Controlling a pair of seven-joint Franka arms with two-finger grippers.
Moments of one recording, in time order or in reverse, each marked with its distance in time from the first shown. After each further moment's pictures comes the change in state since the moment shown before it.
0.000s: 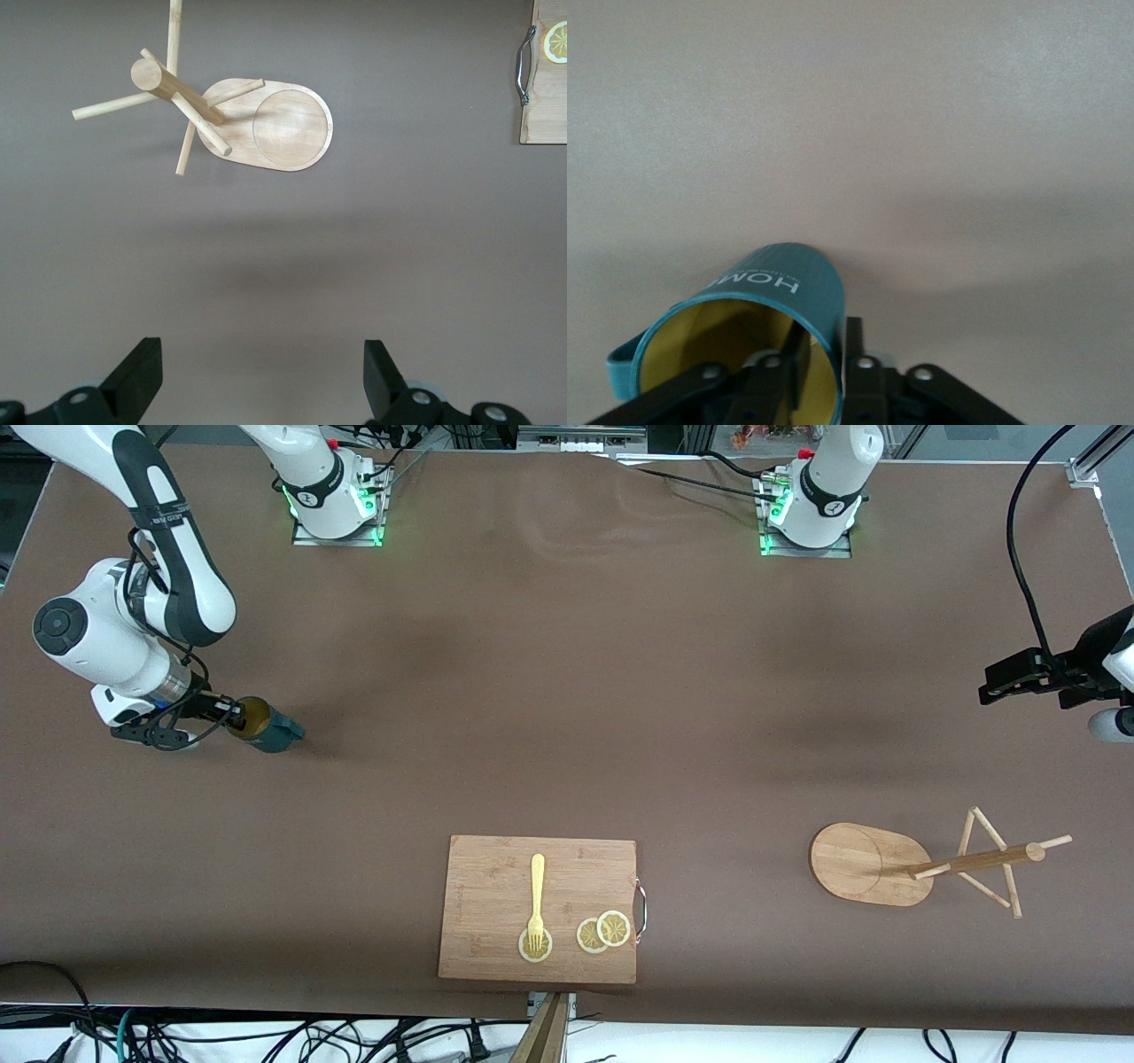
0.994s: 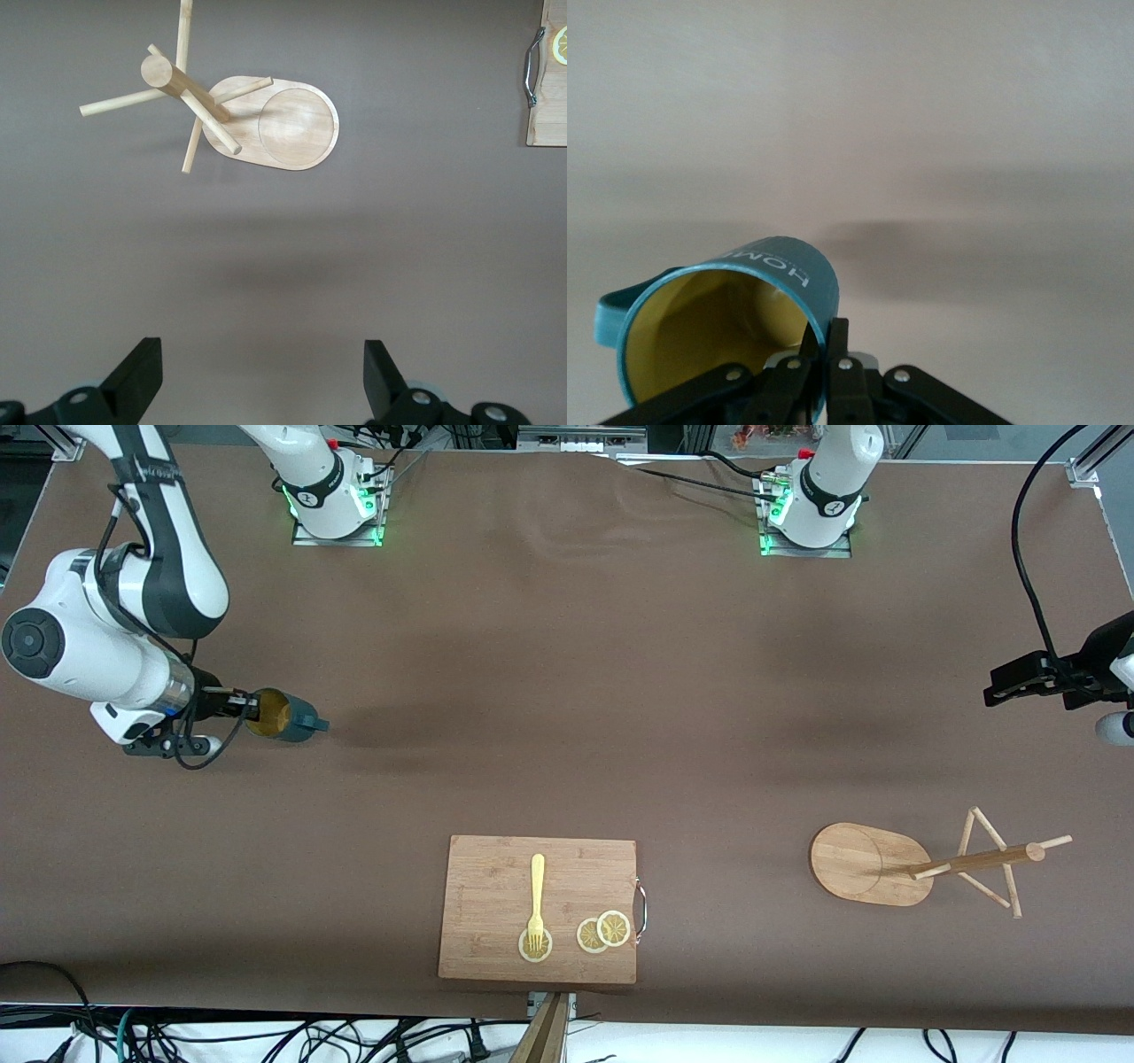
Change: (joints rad) left arm 0.013 0.006 0.000 0.000 -0.001 0.000 0.000; right arm 0.019 -0.046 0.183 0.313 0.008 -0.499 0.082
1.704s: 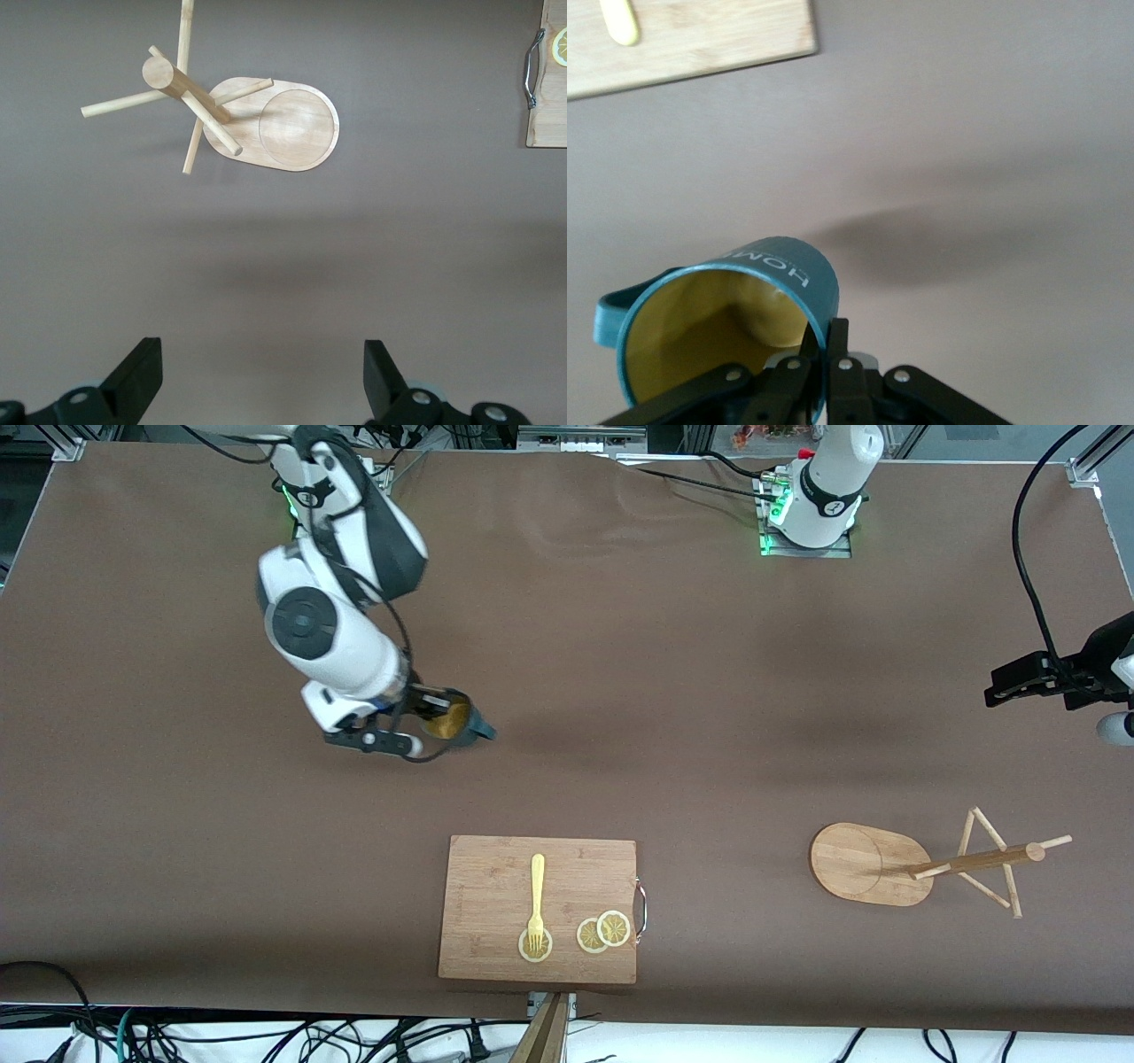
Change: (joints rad) left arm 0.001 0.000 0.000 0.003 0.000 0.000 0.000; right arm 0.406 0.213 0.076 0.300 0.002 -0.008 0.664
